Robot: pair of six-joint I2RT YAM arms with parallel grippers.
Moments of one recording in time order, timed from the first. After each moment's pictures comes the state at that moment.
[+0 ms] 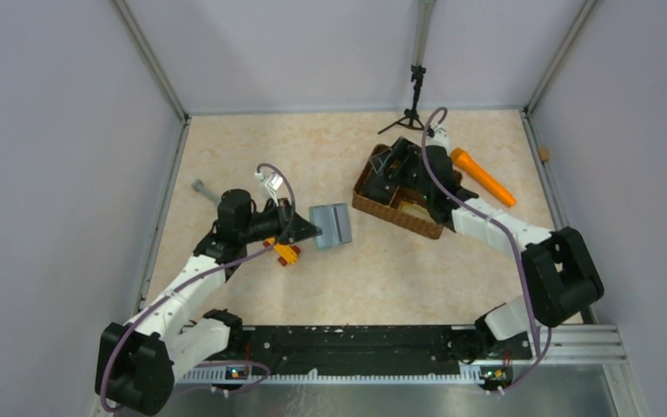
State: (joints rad) left arm -0.32 0.99 0.56 0.02 0.74 -0.66; right arm 0.49 1.52 0.92 0.27 0.13 0.81
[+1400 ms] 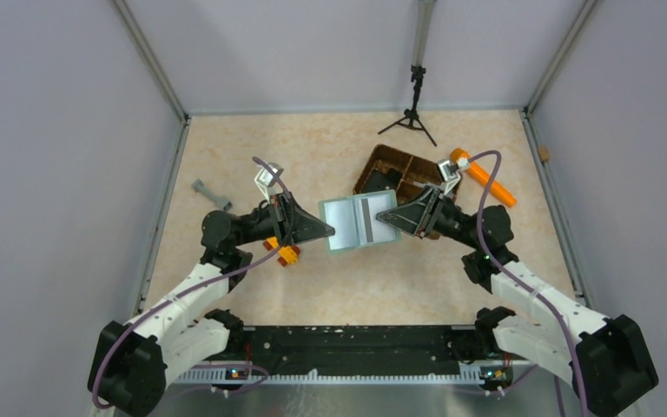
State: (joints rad) left arm -0.42 0.96 0.47 0.94 0.98 -1.34; right arm 0.49 0.94 0.44 0.81 -0.68 1.15
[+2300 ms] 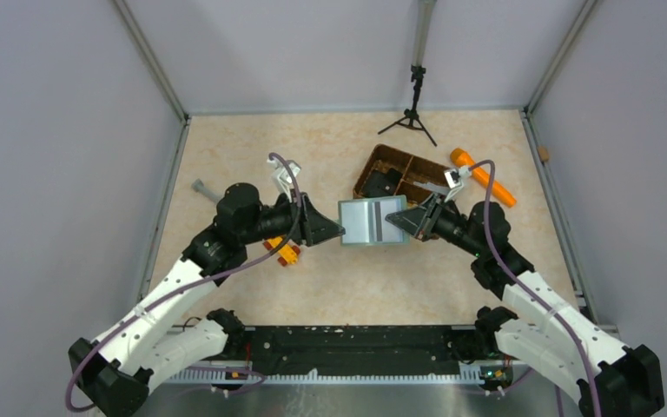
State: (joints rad) left arm -0.59 0.86 0.83 -0.20 0.54 -0.67; right arm 0.49 0.79 0.49 0.22 -0.41 0.85
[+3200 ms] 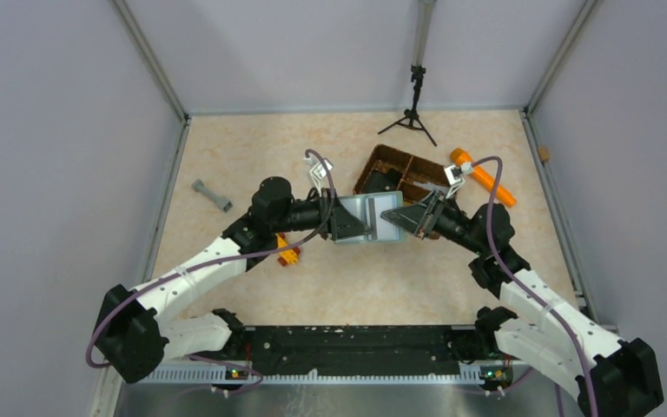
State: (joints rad) left arm -0.68 1.15 0.78 0.20 0.67 -0.83; right arm 0.49 0.82 0.48 0.42 -0.53 0.98
